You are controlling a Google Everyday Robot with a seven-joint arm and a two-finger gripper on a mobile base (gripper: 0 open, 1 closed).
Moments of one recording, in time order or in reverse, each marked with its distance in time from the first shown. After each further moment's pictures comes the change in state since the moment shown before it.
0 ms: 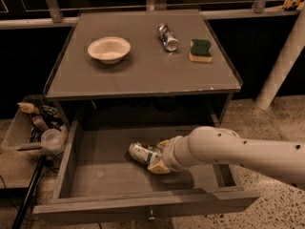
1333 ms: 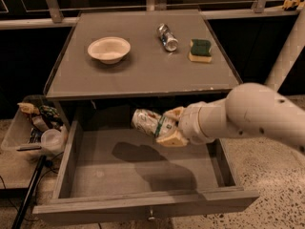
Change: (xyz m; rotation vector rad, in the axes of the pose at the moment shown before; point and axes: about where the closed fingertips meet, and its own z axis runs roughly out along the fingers) arm -0.074 -0.029 -0.135 0.062 -0.135 -0.121
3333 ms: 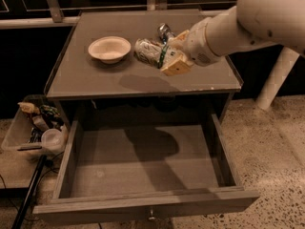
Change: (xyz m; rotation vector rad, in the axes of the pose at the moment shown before) arm -0.100 -0.150 -0.072 0.123 -0.020 -0.112
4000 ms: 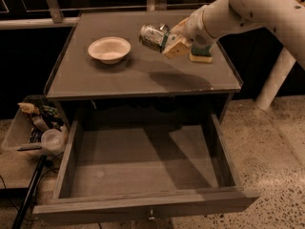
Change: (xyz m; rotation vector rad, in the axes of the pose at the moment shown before) arm 0.011 -0.076 0.046 -0.010 -0.022 0.053
